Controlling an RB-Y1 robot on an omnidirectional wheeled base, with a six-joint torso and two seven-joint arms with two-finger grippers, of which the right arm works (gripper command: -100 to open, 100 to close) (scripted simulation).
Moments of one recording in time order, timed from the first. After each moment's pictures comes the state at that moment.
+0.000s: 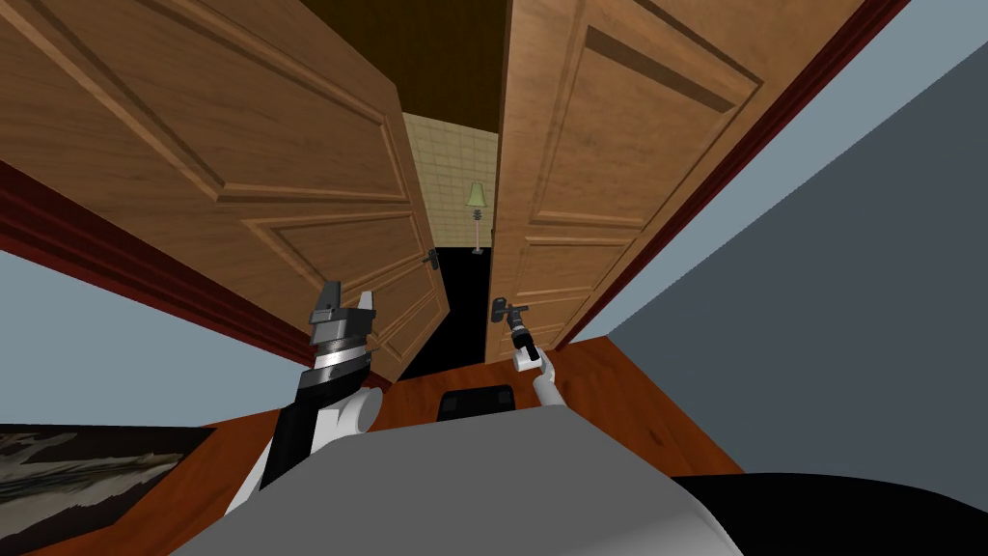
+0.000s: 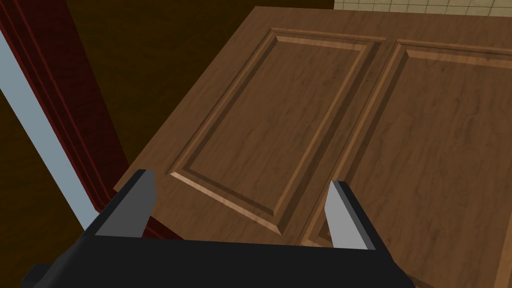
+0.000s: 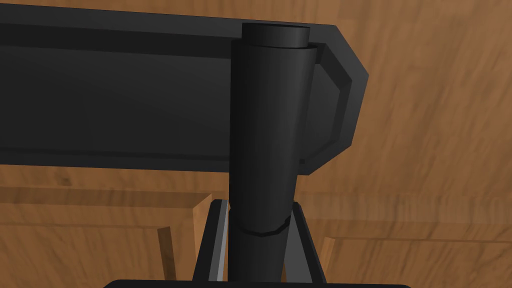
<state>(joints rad) 0.01 -0.08 0.12 -1.32 -0.05 -0.29 -0.03</state>
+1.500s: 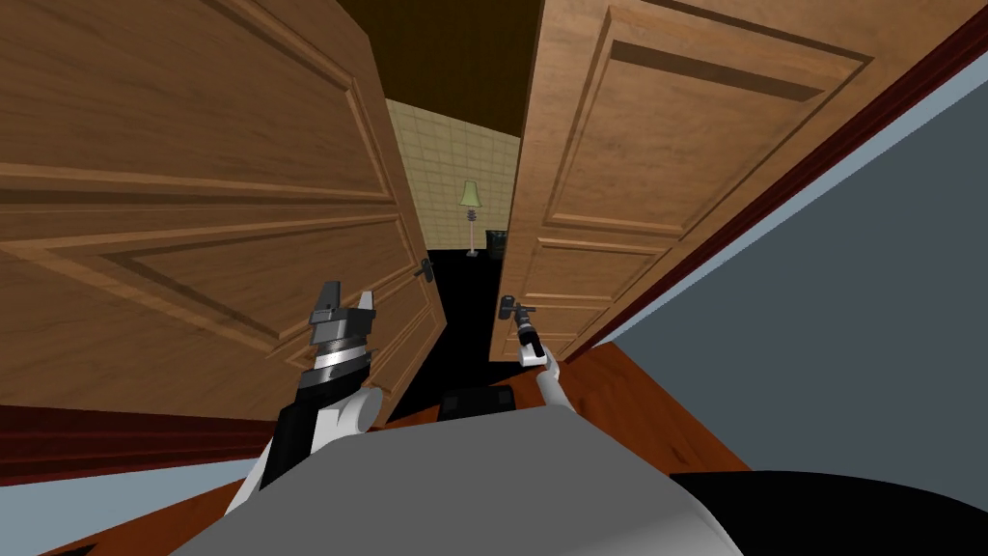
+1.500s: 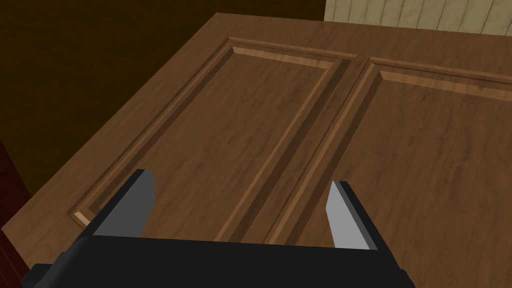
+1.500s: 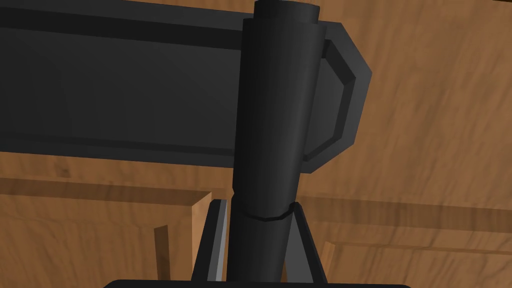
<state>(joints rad) -0.02 -0.07 0.01 -1.28 -0.05 -0.28 0.00</state>
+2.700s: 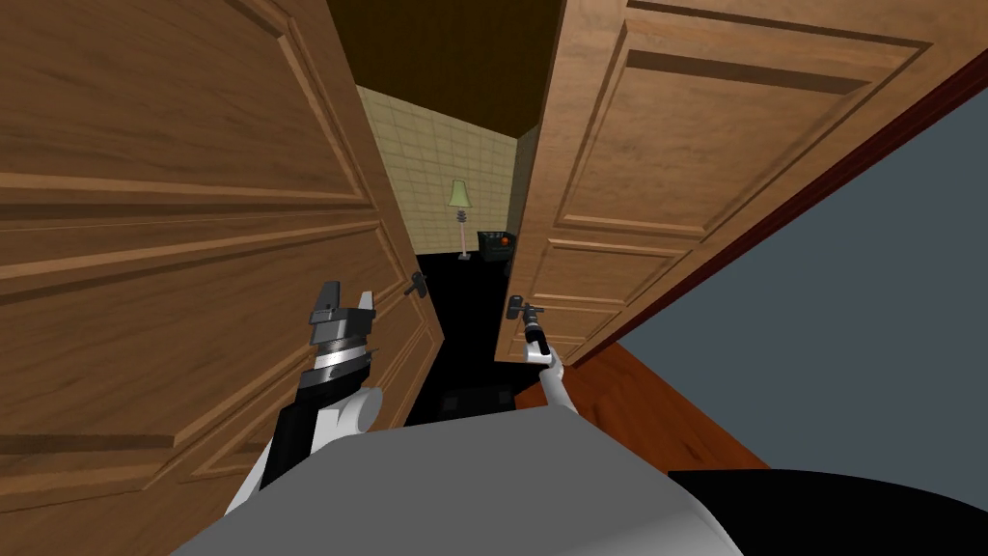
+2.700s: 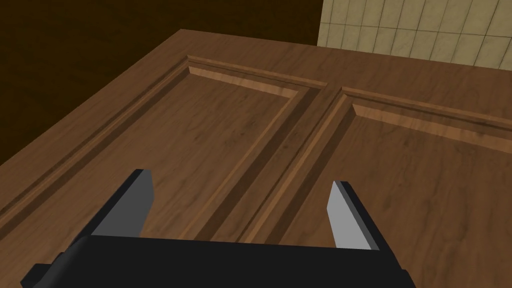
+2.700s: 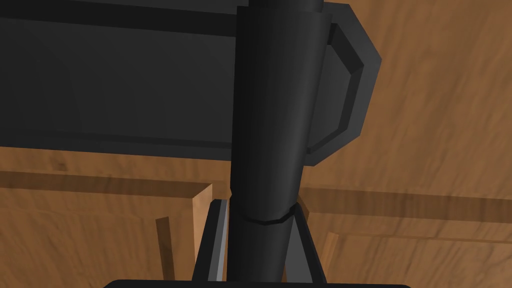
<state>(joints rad) -0.04 -0.04 -0.13 -1.26 -0.06 -0.26 0.04</state>
